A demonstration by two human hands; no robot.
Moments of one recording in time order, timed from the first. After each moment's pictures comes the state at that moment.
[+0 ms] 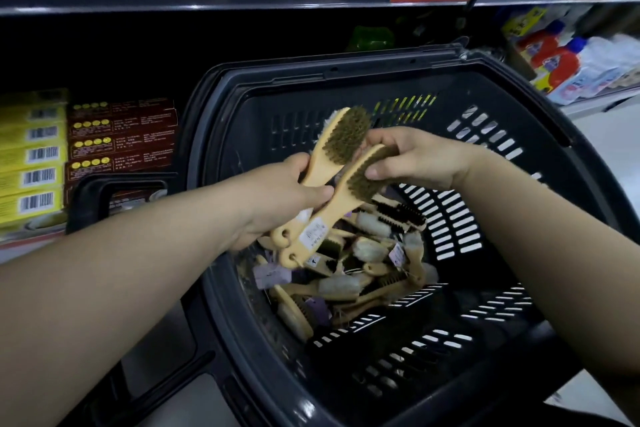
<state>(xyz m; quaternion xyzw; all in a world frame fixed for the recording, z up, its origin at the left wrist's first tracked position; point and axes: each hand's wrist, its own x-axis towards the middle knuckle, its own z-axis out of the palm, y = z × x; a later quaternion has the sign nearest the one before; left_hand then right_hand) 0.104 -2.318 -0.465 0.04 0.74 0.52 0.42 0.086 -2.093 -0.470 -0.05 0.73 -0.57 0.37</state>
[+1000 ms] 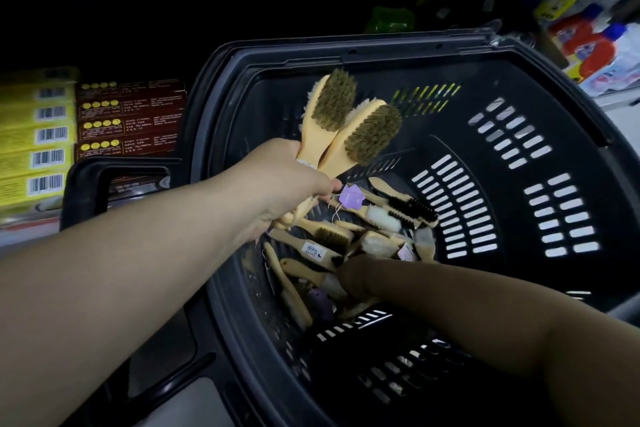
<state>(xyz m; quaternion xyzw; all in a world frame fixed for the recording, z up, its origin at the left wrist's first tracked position) 0.102 -2.322 -0.466 -0.05 0.75 0.56 0.35 0.156 -2.154 -0.657 -0.19 0.82 0.12 0.53</state>
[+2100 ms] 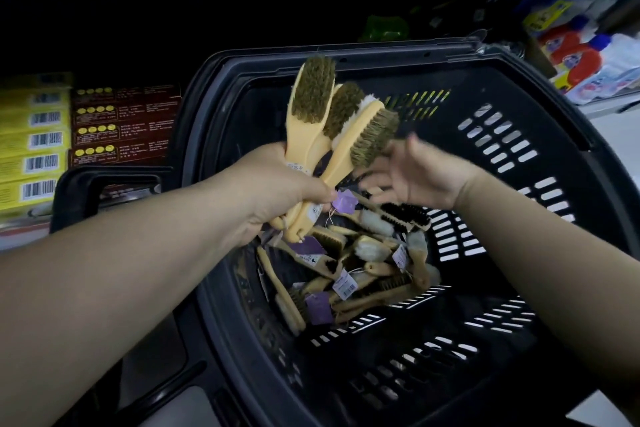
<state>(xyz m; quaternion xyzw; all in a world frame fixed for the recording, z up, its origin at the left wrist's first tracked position) 0.100 -2.326 -0.470 -0.04 0.72 0.59 0.36 0.090 -2.092 -0.504 0.05 0.56 -0.73 0.40</state>
